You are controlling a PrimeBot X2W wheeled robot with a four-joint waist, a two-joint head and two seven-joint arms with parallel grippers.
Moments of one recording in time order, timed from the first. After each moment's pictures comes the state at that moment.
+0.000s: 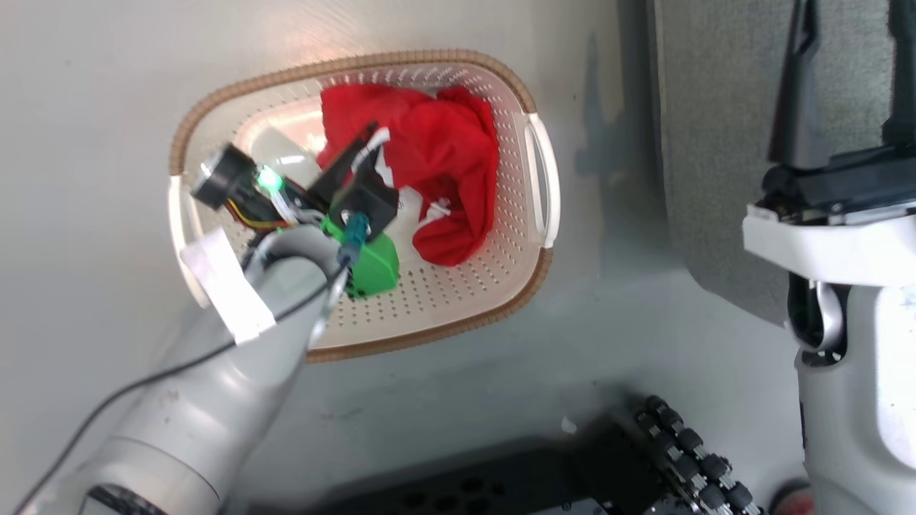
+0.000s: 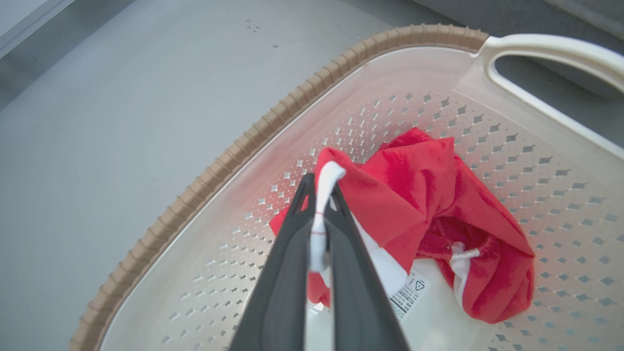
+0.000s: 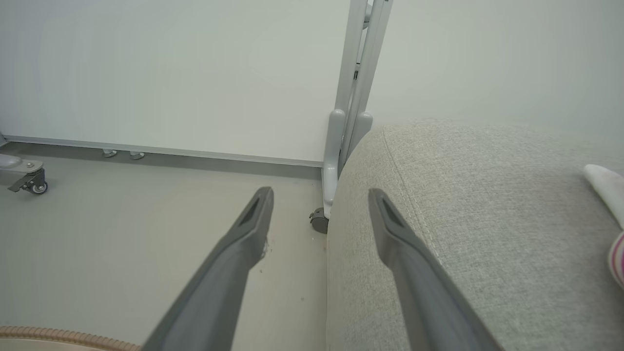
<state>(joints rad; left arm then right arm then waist) -0.92 0.16 -0.85 0.86 -0.13 0.12 -0.26 -0.45 -0.07 -0.03 -0.17 0.03 0.13 -0.26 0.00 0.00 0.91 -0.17</state>
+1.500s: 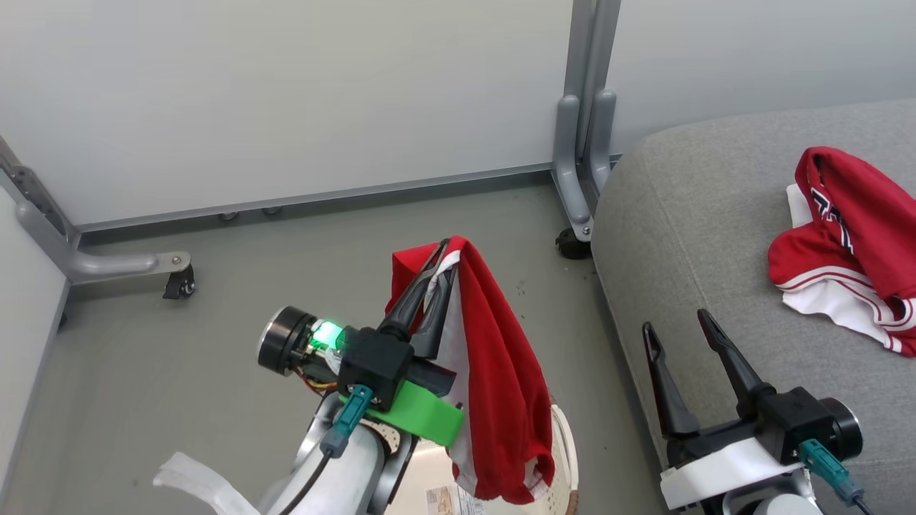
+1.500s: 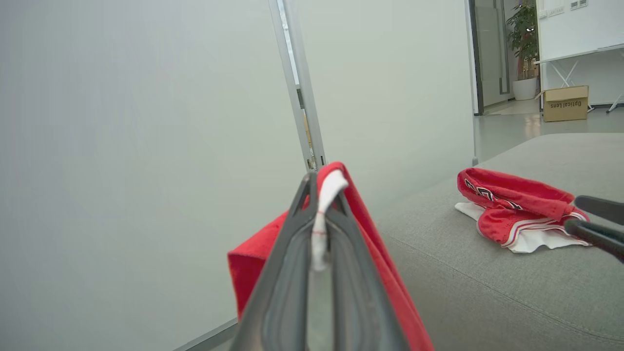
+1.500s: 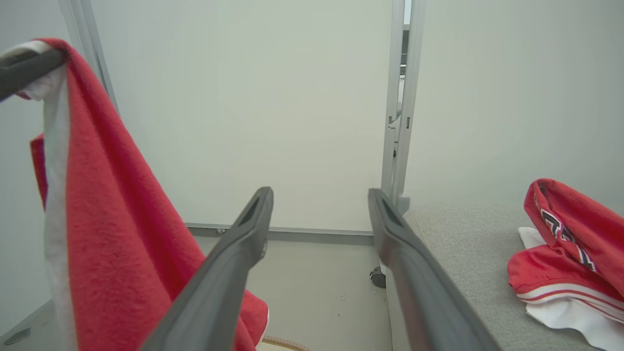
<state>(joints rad) -0.32 0.06 -0.55 0.18 -0.12 0.05 -0.26 0.05 -0.07 0.12 0.02 0.09 0.13 -0.26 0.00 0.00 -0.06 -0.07</state>
